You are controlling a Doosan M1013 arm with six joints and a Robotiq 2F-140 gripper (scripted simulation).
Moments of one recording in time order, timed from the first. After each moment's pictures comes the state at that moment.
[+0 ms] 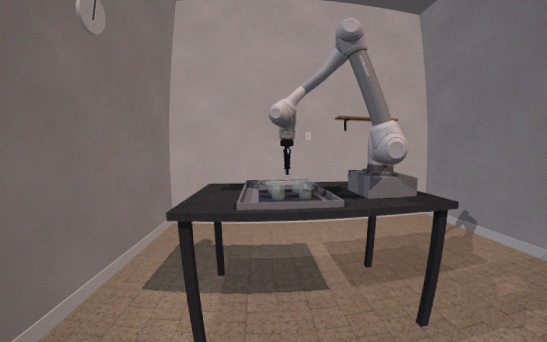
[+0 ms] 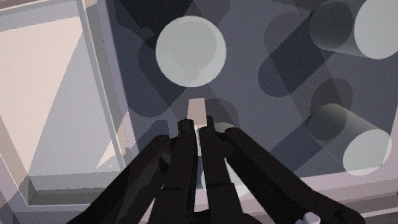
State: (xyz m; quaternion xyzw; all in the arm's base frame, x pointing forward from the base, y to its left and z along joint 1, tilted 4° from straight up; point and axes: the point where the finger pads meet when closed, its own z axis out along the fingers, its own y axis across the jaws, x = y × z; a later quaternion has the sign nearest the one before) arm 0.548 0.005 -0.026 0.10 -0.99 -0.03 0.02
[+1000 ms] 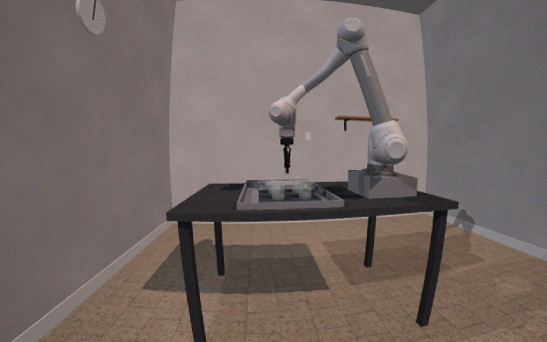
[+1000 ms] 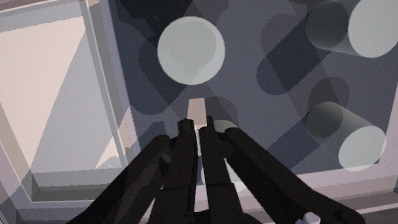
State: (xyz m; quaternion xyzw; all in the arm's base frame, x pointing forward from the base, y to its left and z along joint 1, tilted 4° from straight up) arm 0.548 0.005 -0.018 0.10 -0.99 -0.03 0.02
